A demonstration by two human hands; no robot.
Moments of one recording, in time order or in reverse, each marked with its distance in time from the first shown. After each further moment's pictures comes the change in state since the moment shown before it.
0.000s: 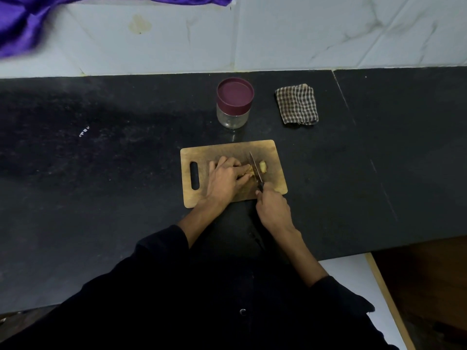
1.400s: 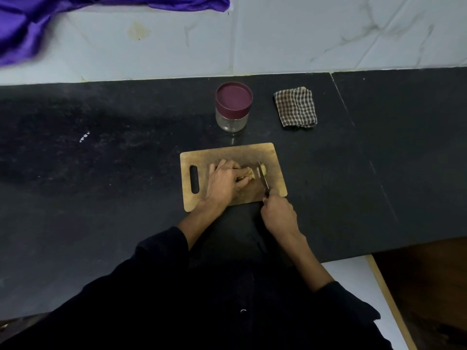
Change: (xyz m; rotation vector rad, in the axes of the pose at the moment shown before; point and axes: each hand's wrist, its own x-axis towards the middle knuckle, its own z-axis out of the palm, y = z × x) left_hand 0.005 -0.001 -0.004 -0.009 -0.036 -0.002; right_hand -0.005 0.005 -0.008 -0.022 -0.015 0.101
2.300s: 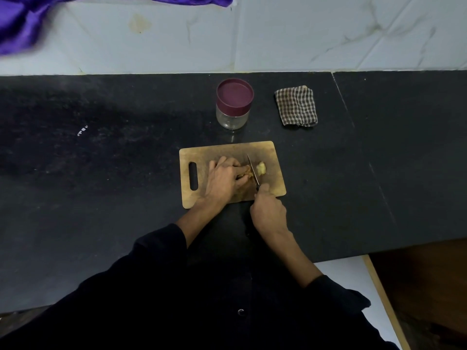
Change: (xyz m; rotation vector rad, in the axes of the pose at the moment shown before) left_hand 0.000 0.000 0.002 0.016 0.003 0.013; right_hand -0.002 -0.017 0.013 -0.141 0.056 -0.075
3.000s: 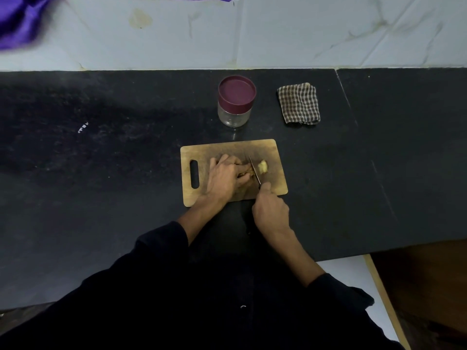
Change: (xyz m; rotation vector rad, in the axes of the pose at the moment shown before) left_hand 0.000 0.003 -0.006 0.009 -0.030 0.001; right_hand 0.000 -0.001 -0.001 -0.099 0.009 0.008
